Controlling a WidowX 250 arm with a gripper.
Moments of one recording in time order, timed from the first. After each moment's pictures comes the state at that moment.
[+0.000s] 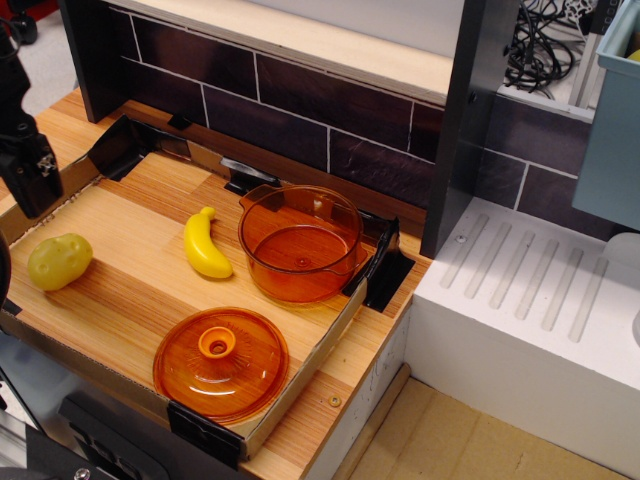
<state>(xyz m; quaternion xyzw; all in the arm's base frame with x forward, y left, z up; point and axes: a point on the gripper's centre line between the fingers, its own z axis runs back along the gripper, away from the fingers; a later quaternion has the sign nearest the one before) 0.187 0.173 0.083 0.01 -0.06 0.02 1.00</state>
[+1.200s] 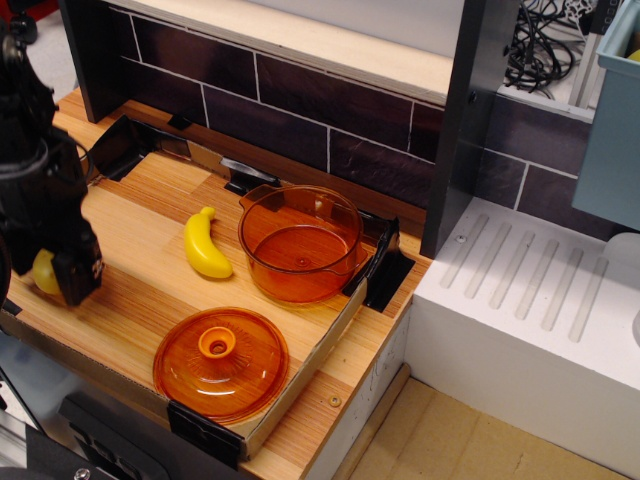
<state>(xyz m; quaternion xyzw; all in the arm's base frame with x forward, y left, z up) 0.182 0.160 0.007 0.04 0.00 0.00 1.00</state>
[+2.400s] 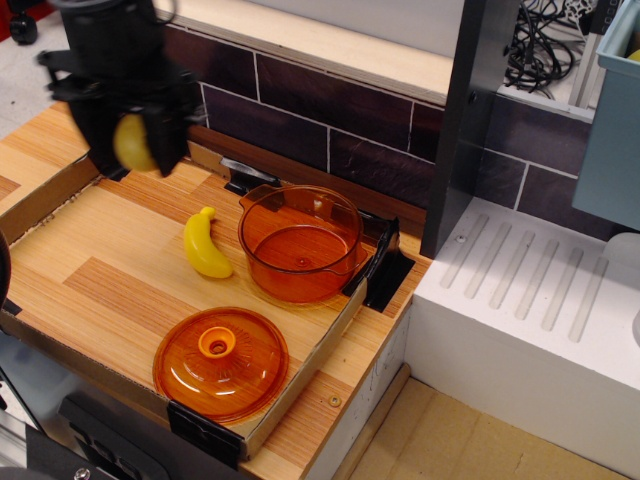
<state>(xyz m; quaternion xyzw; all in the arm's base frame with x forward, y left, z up) 0.245 0.089 0.102 0.00 -0.03 0.10 0.99</state>
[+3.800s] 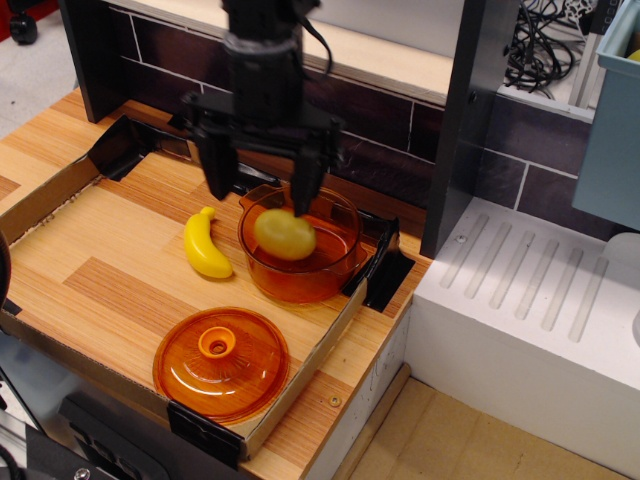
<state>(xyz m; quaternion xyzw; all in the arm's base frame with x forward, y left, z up) 0.269 0.038 0.077 0.00 0.03 0.11 0.99</state>
